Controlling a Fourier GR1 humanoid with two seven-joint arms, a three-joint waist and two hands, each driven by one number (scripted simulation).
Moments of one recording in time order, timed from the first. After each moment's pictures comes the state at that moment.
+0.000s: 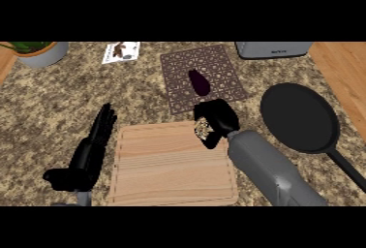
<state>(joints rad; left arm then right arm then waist) 0.02 0.14 -0.18 -1.57 0.09 0.13 -0.12 -0.75 -0.11 0.69 -0.64 0.60 -0.33 -0.01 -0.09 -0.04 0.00</state>
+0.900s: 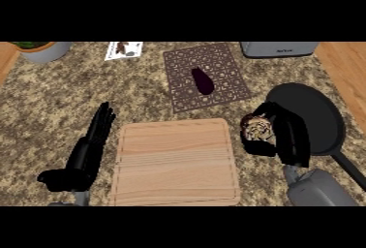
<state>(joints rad) 0.01 0.14 -0.17 -1.58 0.09 0.11 -0.13 -0.27 -0.43 0.49 -1.48 0.59 -0.61 0.42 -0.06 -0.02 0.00</state>
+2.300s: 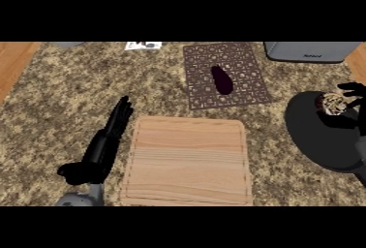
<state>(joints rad) -0.06 0.09 -0.21 -1.56 0.05 0.06 -0.12 -0.53 -0.57 -0.03 -0.57 0.32 -0.54 -0.24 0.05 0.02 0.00</state>
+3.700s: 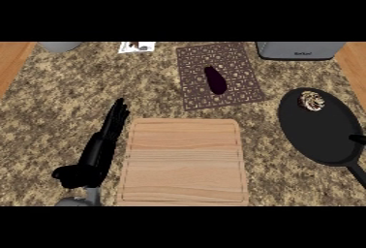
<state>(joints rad) -0.02 0.08 -0.19 -1.59 0.04 0.07 -0.09 -0.53 -0.69 -0.37 -0.24 -0.03 0.23 -0.74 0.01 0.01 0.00</state>
